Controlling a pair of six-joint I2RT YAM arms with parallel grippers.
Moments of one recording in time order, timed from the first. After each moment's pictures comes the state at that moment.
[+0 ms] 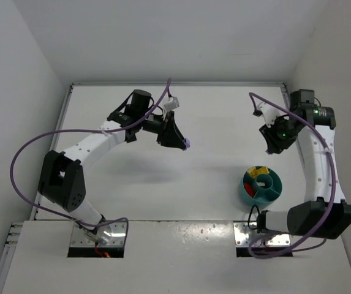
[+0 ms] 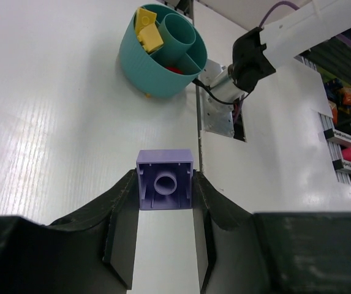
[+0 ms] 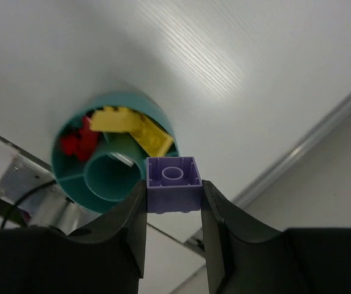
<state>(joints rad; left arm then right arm) -0.46 1.59 1.27 -0.28 1.16 0.05 -0.10 1.30 1.40 -1.31 -0.23 -0.80</state>
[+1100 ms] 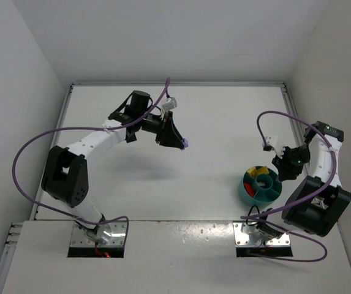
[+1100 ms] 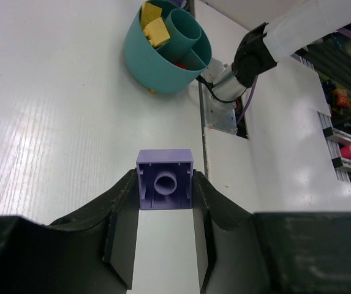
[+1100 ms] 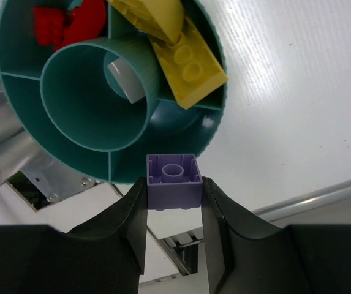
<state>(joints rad) -0.43 1.64 1.26 -0.25 1.21 0.07 -0.51 1.37 1.08 -1.36 -0.35 -1.57</state>
